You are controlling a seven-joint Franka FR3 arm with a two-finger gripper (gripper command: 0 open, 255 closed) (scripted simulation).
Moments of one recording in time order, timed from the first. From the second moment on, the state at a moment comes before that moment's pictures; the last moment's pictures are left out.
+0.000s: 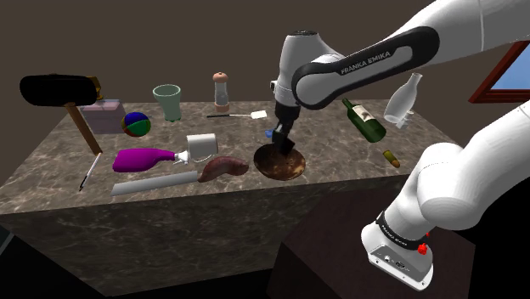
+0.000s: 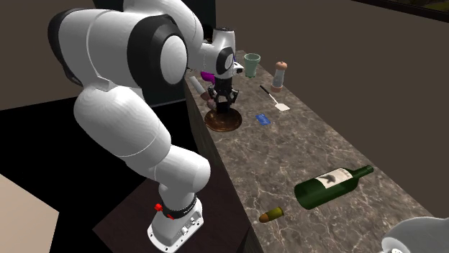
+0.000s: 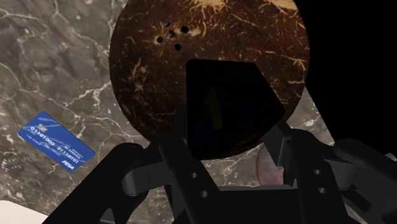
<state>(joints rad) 0.21 -0.28 0.00 -2.50 0.02 2.22 -0.12</state>
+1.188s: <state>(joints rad) 0.21 -0.22 0.00 -2.54 0.02 2.33 -0.12</state>
